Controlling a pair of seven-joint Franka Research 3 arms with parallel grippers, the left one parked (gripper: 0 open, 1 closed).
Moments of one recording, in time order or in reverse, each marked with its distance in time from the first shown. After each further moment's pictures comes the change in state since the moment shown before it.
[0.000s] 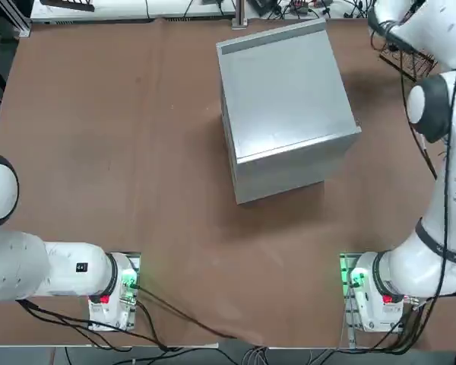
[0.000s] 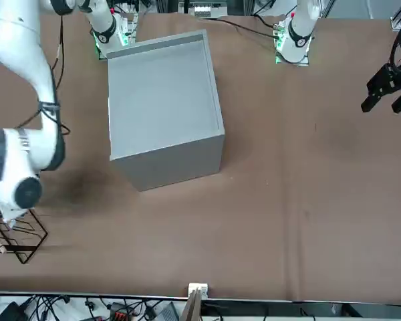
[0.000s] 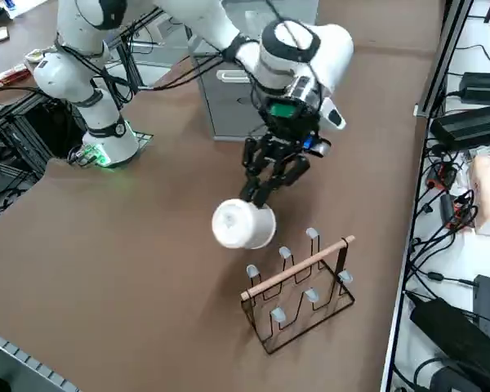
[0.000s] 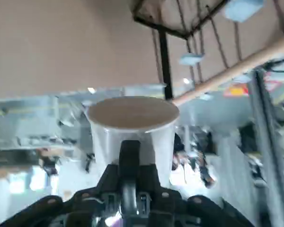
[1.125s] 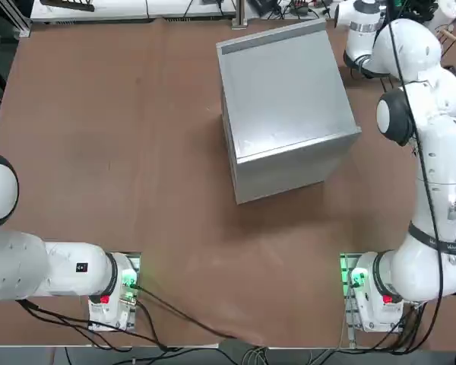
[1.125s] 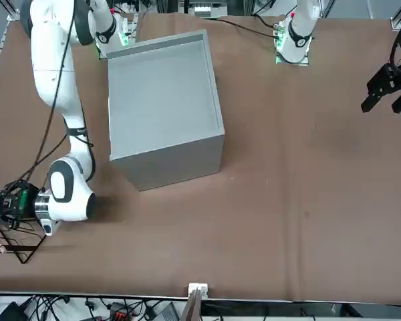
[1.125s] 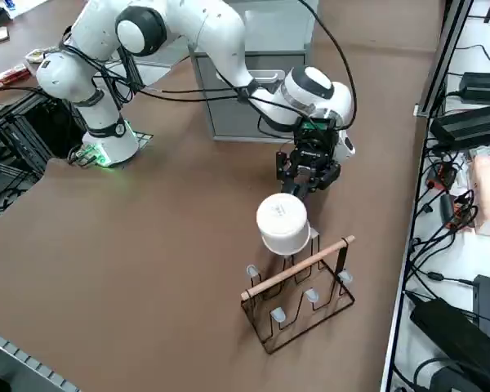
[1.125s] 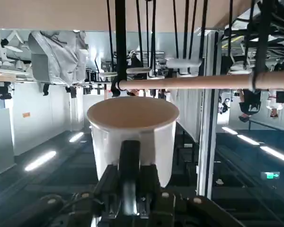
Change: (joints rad) arm 0.076 0.264 -0.006 0.119 -0.320 -0.073 0.079
